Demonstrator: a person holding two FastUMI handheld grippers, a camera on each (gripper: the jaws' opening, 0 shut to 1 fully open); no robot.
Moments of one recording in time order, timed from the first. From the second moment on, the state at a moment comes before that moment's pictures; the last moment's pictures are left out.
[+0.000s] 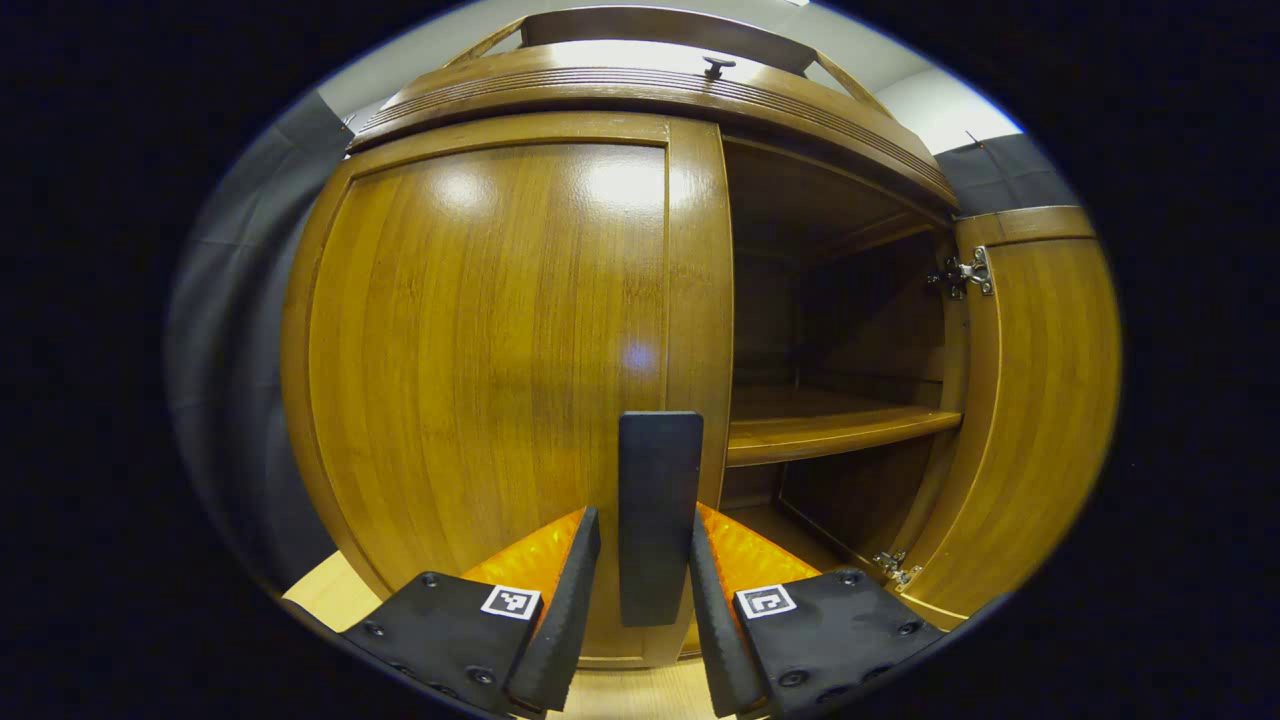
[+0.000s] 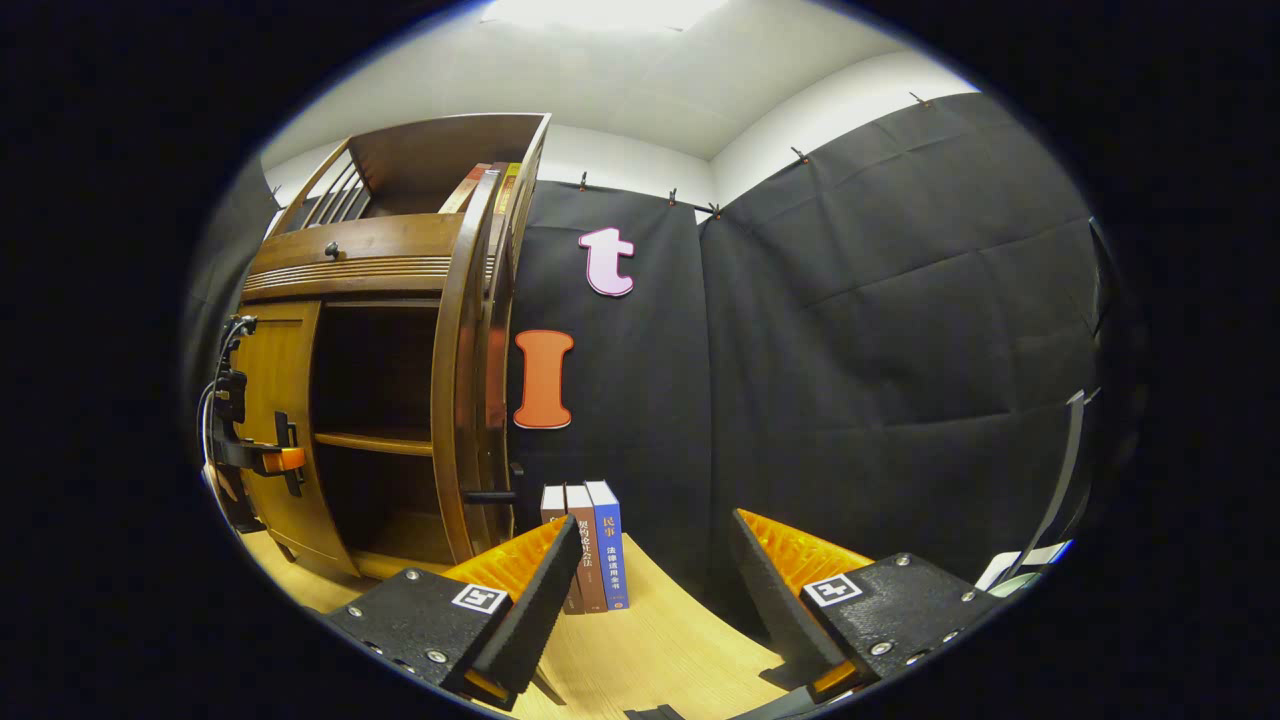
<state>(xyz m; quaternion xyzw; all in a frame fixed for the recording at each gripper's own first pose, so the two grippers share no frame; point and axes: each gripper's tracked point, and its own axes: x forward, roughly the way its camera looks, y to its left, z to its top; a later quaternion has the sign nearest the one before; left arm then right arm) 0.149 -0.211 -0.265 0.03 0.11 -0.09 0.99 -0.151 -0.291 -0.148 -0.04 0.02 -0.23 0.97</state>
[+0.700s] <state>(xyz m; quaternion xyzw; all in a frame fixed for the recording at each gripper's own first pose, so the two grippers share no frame) 0.114 -0.211 -0.261 0.05 0.10 -0.15 0.98 -0.155 -0.251 -0.144 -0.04 0.03 -0.20 0.98</state>
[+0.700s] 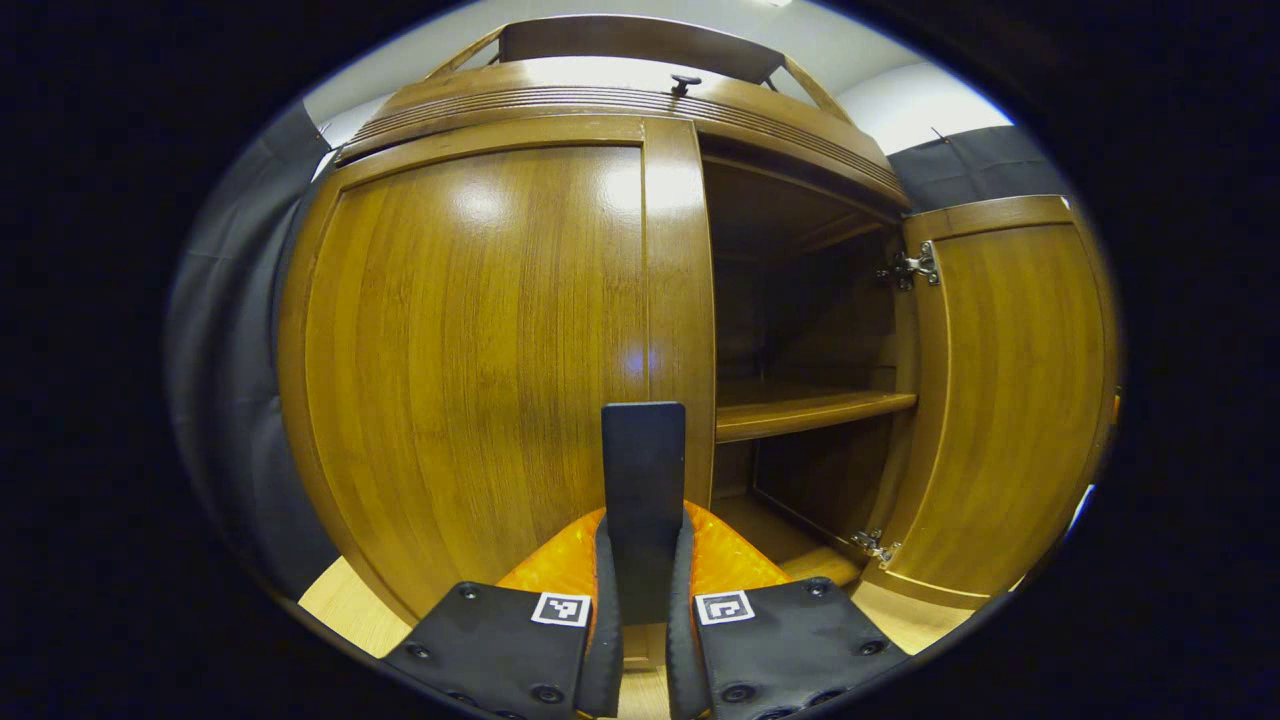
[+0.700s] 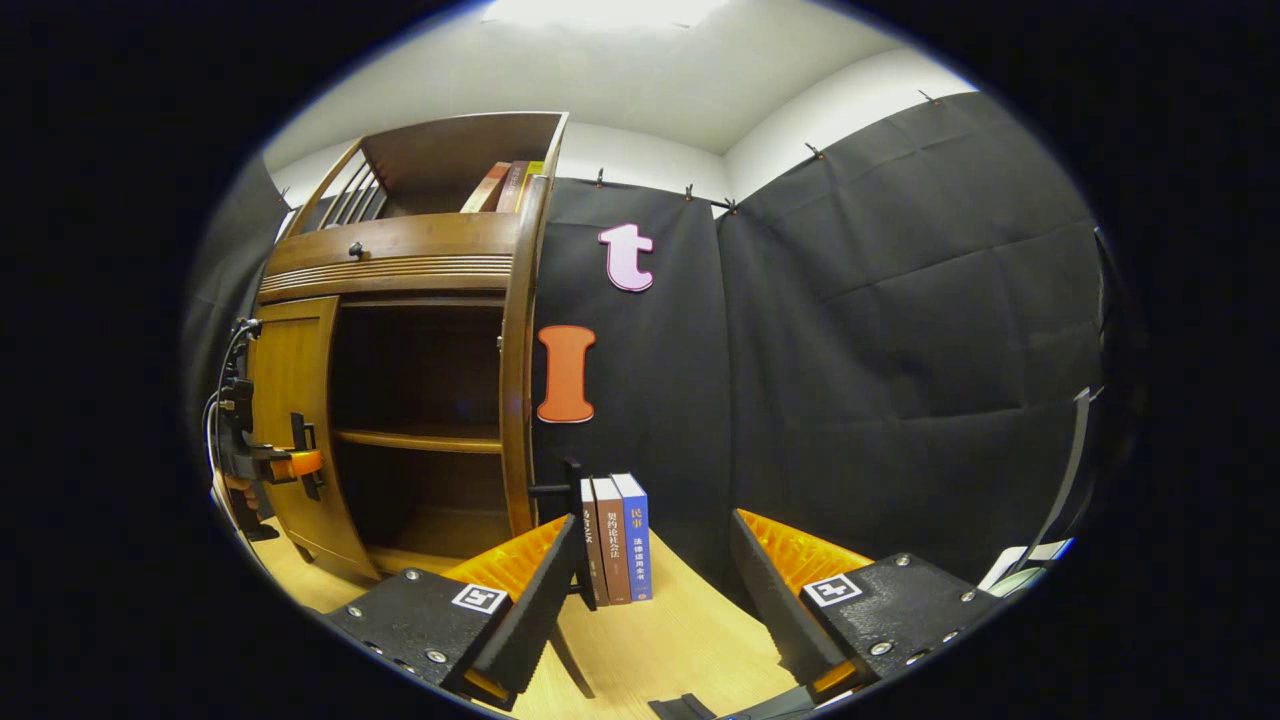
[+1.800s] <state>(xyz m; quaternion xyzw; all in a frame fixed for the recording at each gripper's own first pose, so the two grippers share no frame) 0.012 -0.153 -0.231 0.04 0.09 -0.18 0.98 -0.154 -0.172 -0.137 -0.04 0.03 -0.14 0.99</state>
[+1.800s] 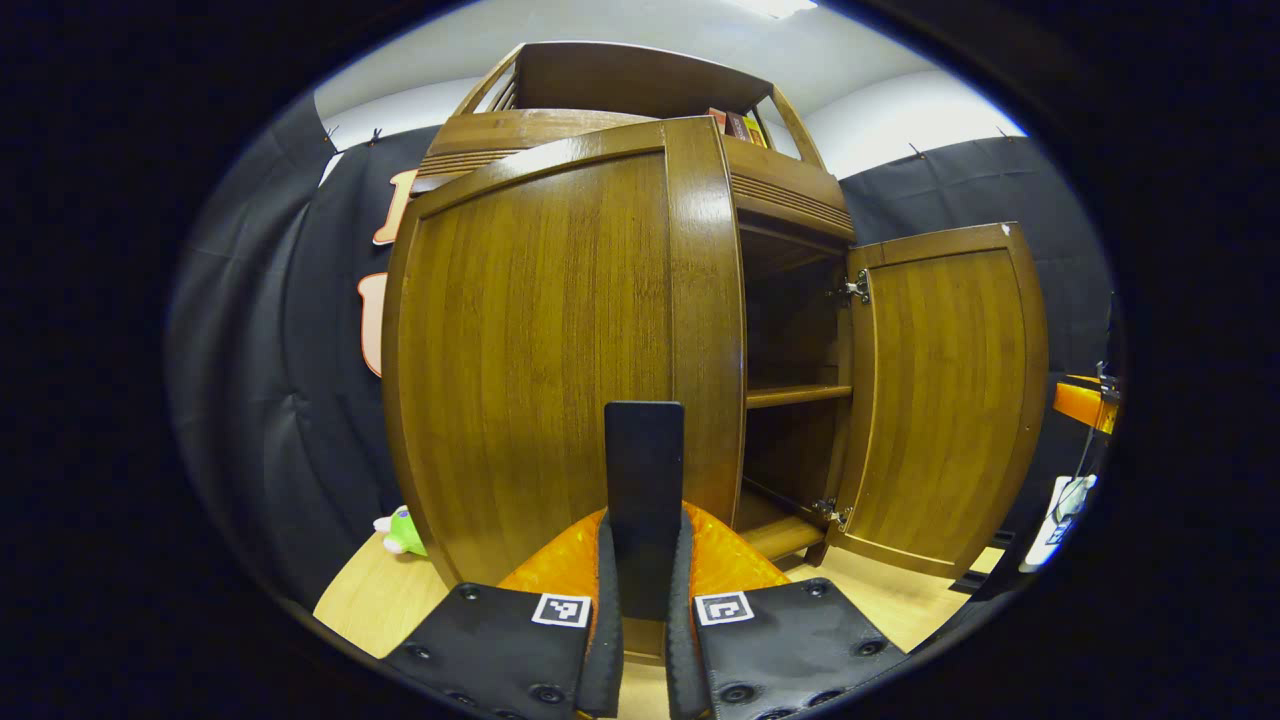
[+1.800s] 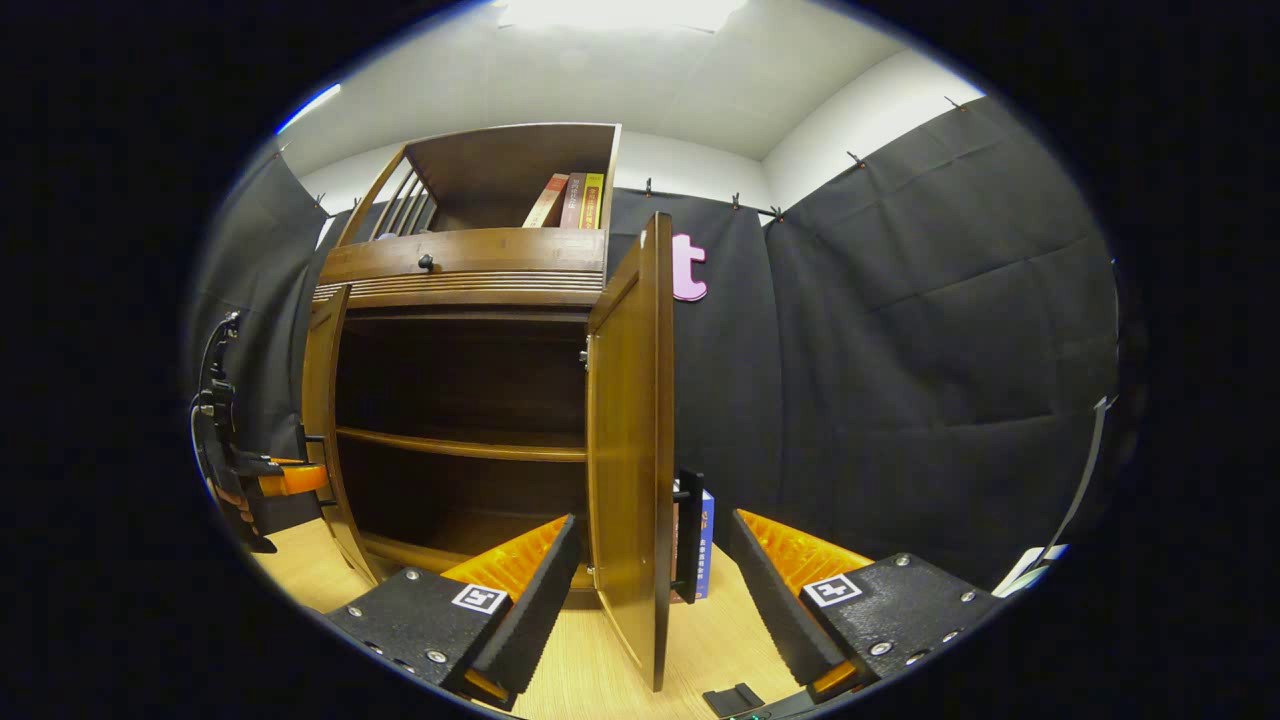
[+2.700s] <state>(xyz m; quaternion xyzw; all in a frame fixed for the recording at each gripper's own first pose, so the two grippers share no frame) -0.034 -0.088 -0.213 0.06 0.08 -0.15 0.98 -0.123 -0.126 -0.140 -0.02 0.04 -0.09 1.00</state>
